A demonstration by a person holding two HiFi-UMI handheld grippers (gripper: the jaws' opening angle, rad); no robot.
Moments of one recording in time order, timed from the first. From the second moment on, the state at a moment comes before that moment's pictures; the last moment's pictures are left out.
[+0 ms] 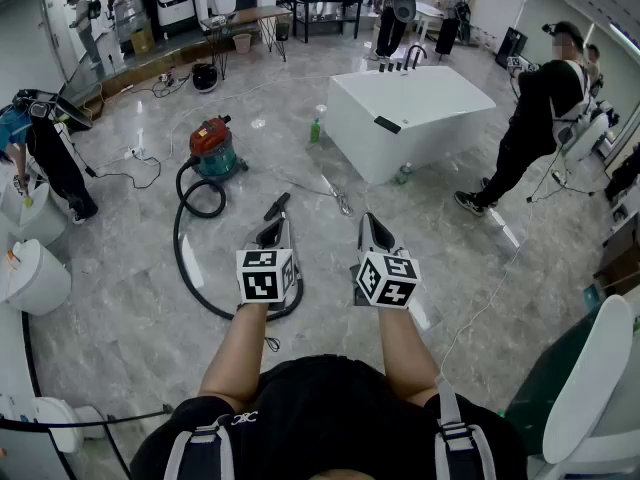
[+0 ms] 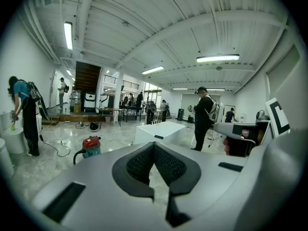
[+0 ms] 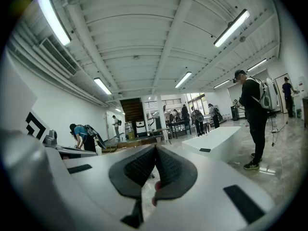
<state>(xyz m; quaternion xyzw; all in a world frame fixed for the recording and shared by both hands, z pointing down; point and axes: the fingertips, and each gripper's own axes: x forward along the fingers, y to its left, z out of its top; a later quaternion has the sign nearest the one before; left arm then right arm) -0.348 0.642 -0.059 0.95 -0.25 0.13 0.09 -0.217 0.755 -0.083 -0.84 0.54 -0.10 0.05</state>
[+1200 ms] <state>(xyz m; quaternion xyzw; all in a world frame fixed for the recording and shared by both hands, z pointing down) -0.148 0.528 -0.059 0.95 -0.28 0.15 0.06 -0.011 0.636 -0.090 -0.82 0.56 -0.09 0.06</state>
